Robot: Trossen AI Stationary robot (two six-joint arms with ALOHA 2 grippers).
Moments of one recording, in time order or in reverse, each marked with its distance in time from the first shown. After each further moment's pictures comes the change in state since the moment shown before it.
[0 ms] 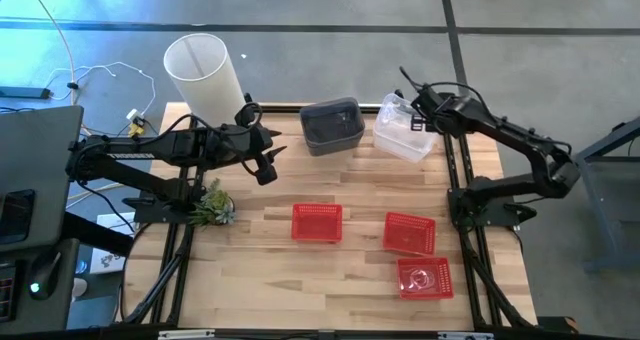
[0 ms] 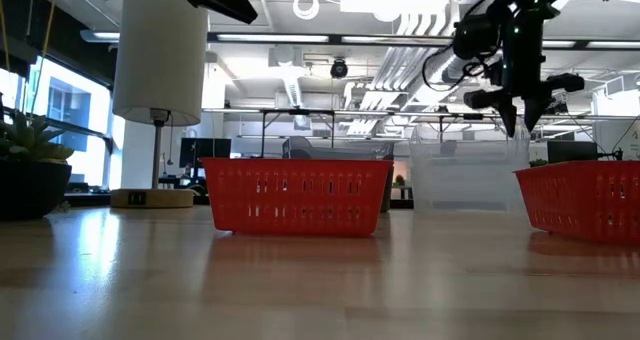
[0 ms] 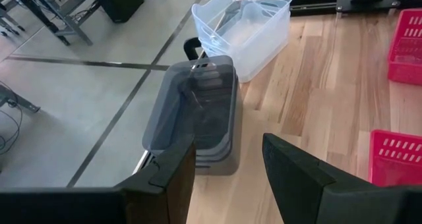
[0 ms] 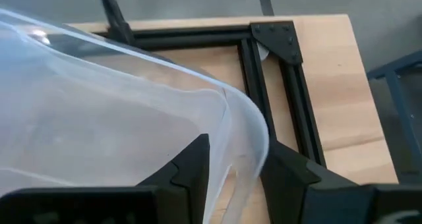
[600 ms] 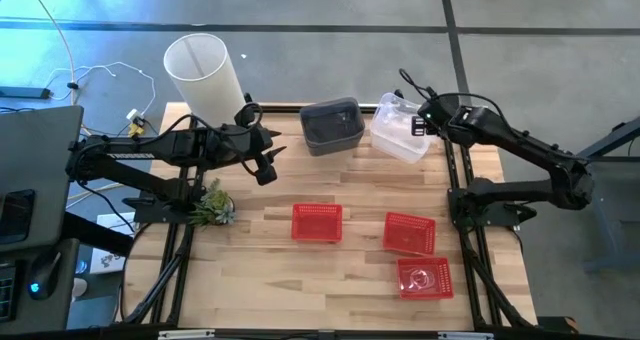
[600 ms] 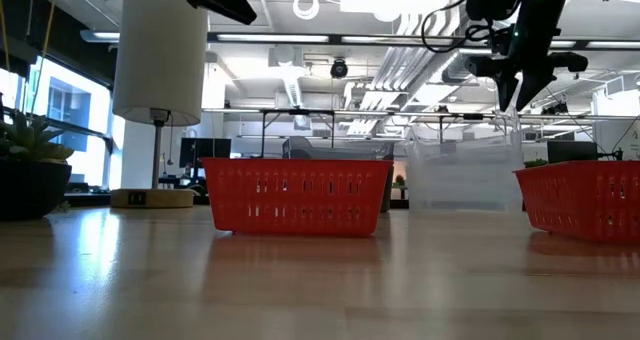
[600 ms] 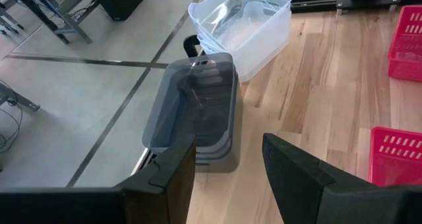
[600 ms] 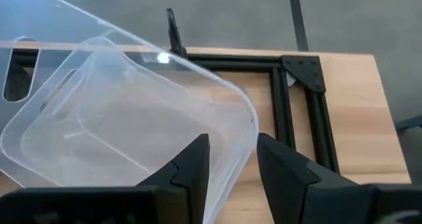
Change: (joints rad) left arm 0.000 0.000 0.000 -0.010 0.000 -0.001; right arm 0.154 -0.178 0.001 -0.001 0.038 -0.032
